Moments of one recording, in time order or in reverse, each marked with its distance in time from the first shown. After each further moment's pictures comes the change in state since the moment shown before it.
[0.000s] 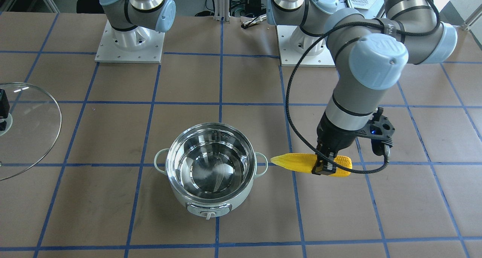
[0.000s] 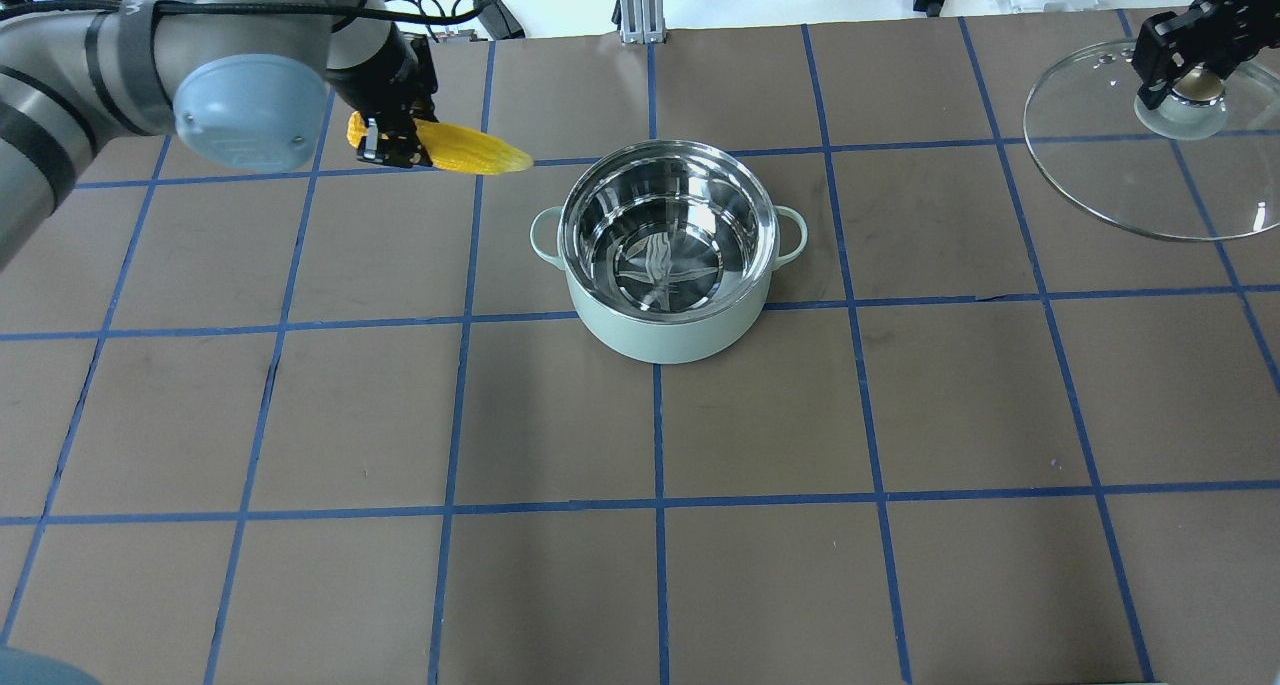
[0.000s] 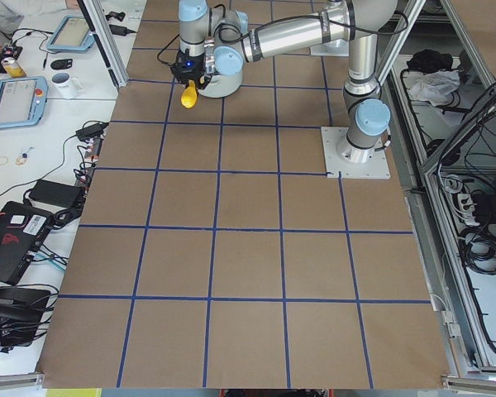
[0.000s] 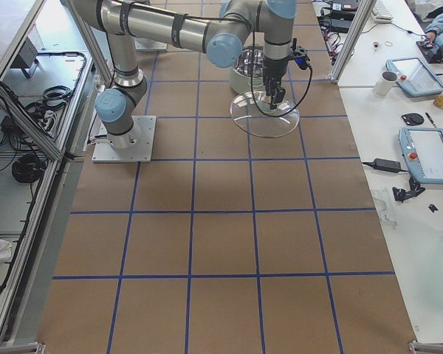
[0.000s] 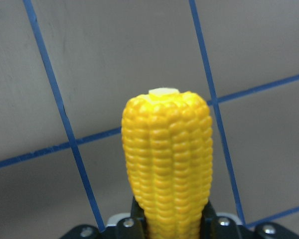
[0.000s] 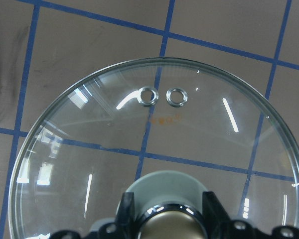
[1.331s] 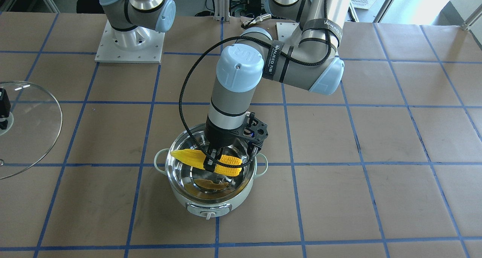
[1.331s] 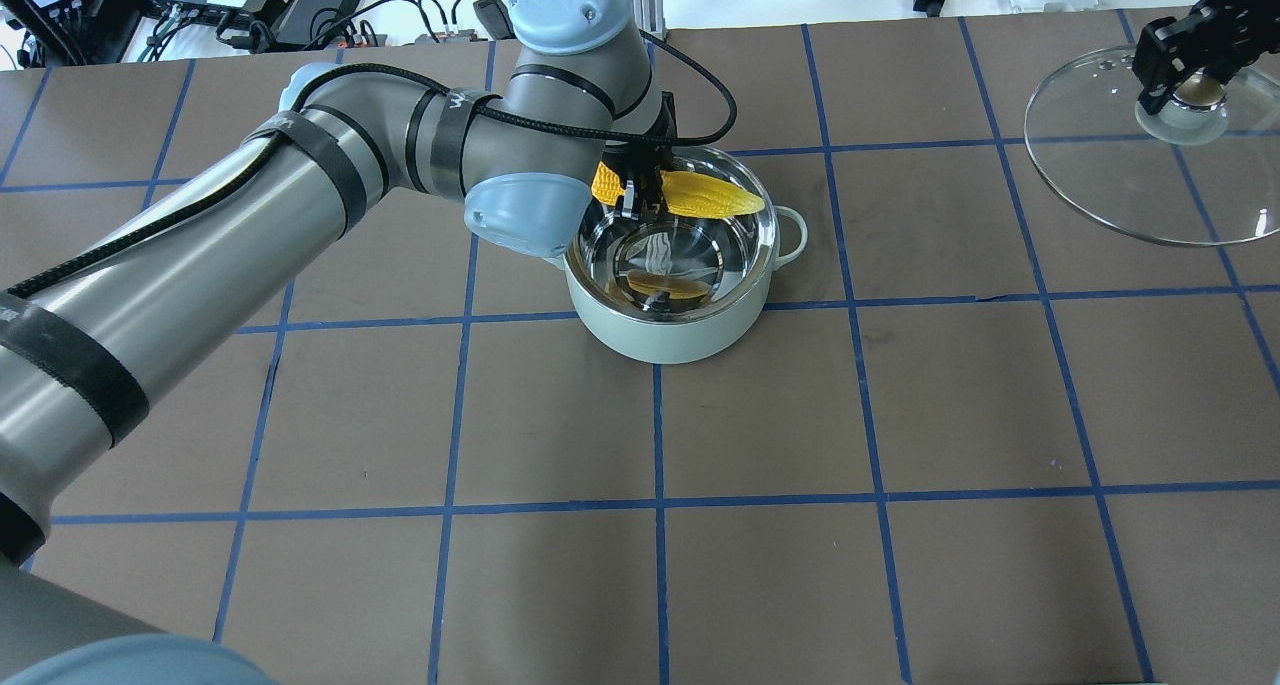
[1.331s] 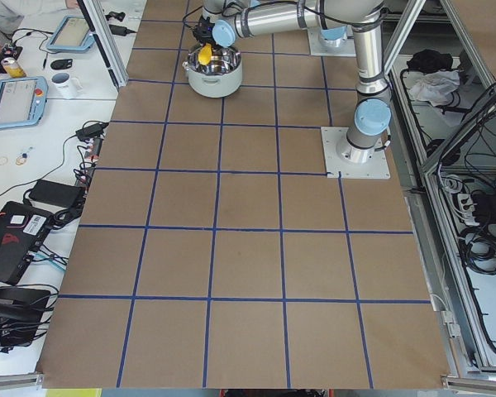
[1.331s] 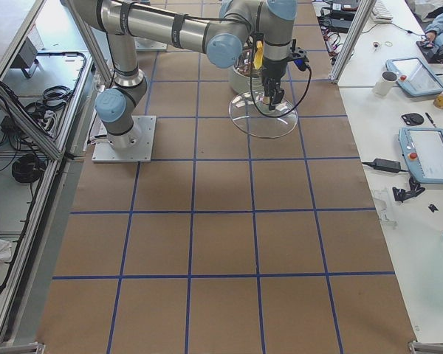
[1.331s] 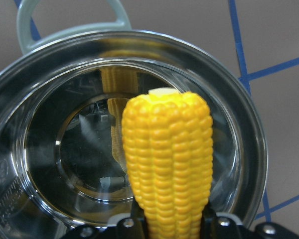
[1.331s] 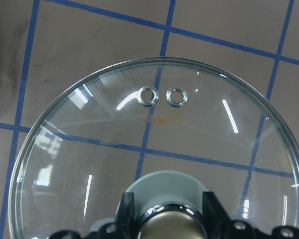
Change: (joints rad) left arm -0.314 -0.155 0.018 0.212 -0.107 -0.276; right arm -0.001 0.001 0.000 0.015 -0.005 -0.004
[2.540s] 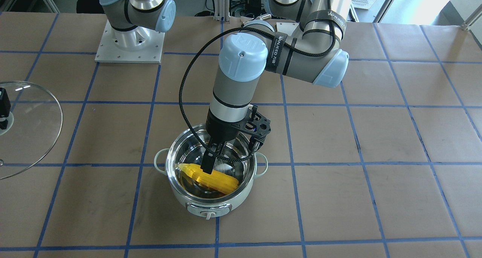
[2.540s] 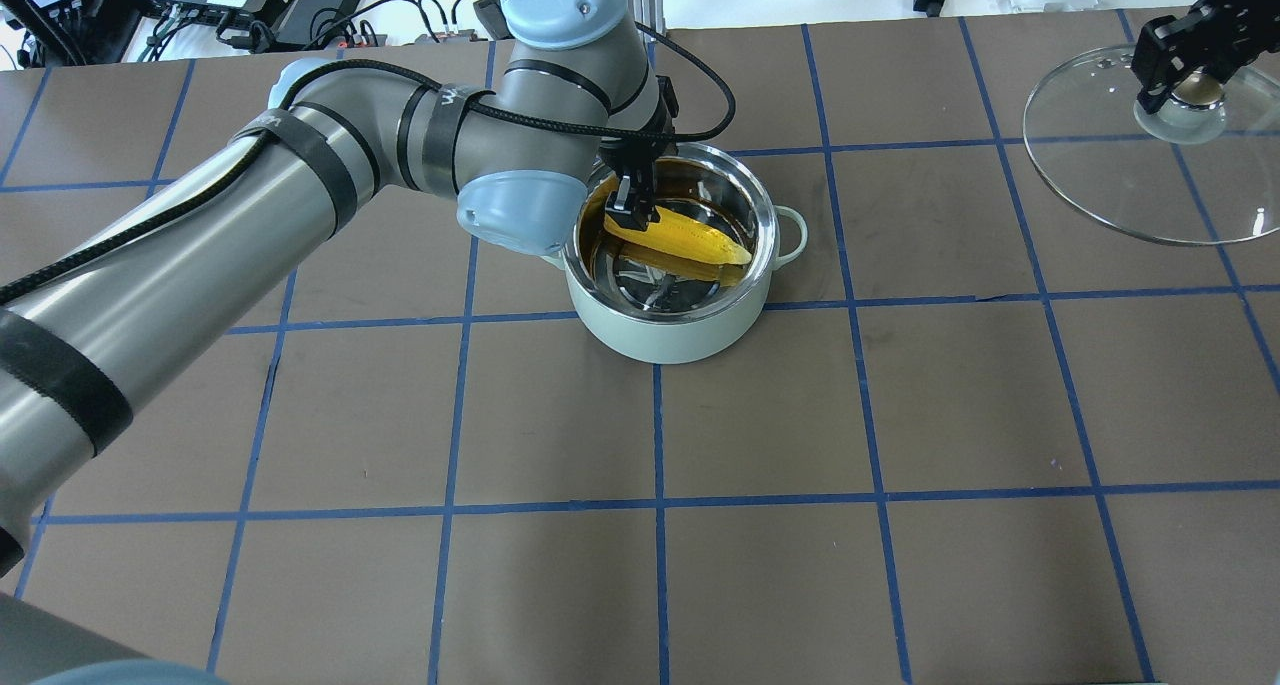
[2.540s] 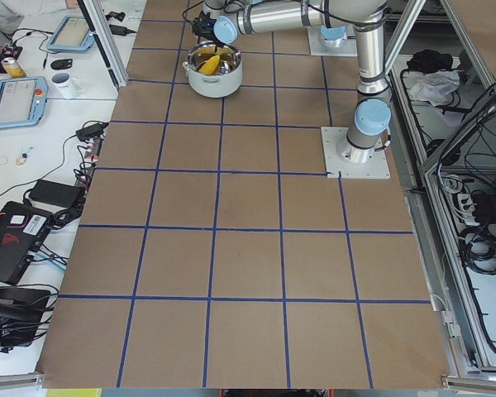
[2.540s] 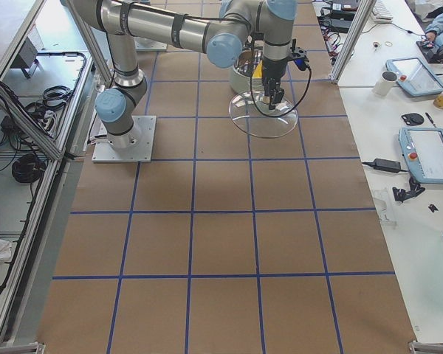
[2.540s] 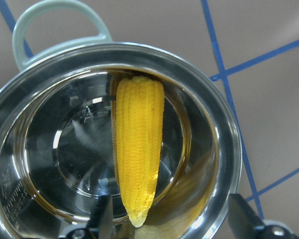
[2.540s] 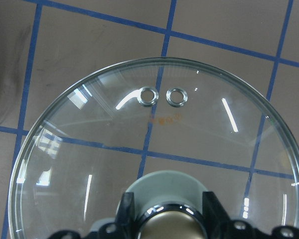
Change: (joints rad) left arm 0.005 0.036 0.002 -0.004 0.000 0.074; right arm 0.003 -0.003 -0.003 -0.002 0.007 0.010
